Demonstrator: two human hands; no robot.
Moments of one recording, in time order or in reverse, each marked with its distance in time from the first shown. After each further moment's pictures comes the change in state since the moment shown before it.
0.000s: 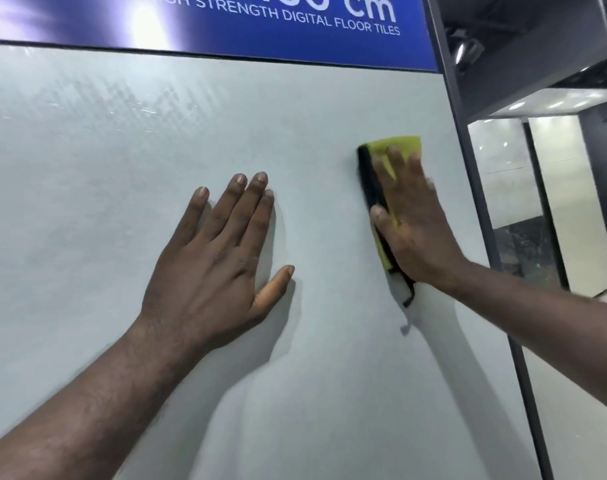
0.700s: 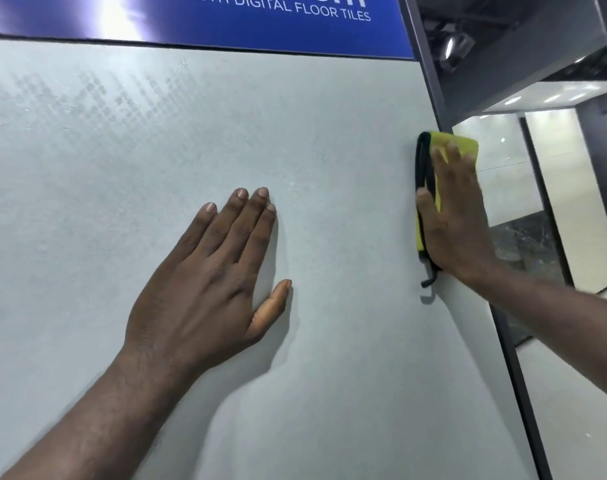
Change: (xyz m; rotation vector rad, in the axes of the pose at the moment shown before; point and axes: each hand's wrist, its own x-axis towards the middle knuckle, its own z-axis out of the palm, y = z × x) left_hand 0.020 0.046 0.019 0.017 -0.019 0.059; right_hand -0.003 0.094 -0.006 -0.011 0.215 0.256
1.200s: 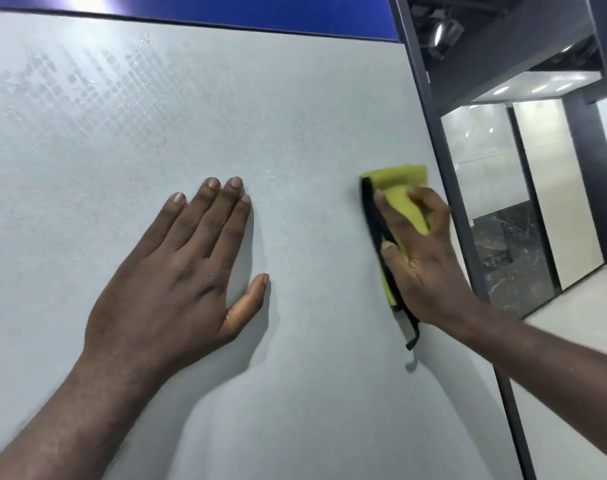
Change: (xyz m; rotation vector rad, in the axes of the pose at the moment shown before) left_hand -0.001 0.003 0.000 -0.034 0.024 -0.003; right_hand -0.076 -0.020 -0.003 0.145 -0.136 -0.103
